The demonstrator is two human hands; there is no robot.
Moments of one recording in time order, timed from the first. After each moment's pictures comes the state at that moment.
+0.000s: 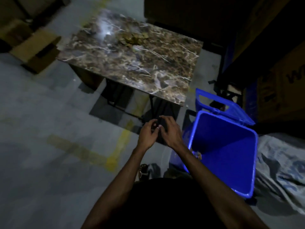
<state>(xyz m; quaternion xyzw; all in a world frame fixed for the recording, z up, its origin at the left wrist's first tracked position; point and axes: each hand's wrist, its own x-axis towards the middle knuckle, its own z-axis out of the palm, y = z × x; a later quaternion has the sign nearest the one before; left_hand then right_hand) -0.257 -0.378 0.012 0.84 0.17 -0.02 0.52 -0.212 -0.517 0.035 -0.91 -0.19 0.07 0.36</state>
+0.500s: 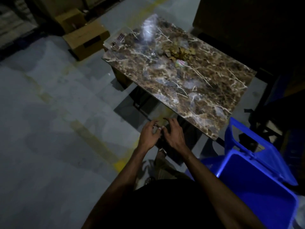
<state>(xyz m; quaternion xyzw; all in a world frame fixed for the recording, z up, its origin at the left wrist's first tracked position) -0.191 -0.242 0.012 0.82 0.29 0.05 0.49 -0.106 -0.370 0.014 -0.87 -0.29 0.14 0.37</state>
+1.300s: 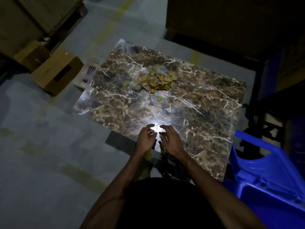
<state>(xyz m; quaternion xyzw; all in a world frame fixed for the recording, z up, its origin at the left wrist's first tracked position) 0.073 -0.124 -0.010 0.81 0.27 -0.06 0.52 0.114 -0.279 -0.007 -0.87 -0.20 0.16 0.42</state>
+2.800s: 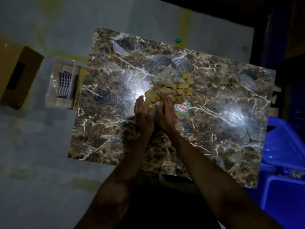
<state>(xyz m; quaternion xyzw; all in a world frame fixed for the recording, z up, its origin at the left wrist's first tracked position) 0.293 0.040 -0.087 0.80 0.24 0.09 0.54 0.322 -0.051 -0.064 -0.87 0.04 0.04 0.49</state>
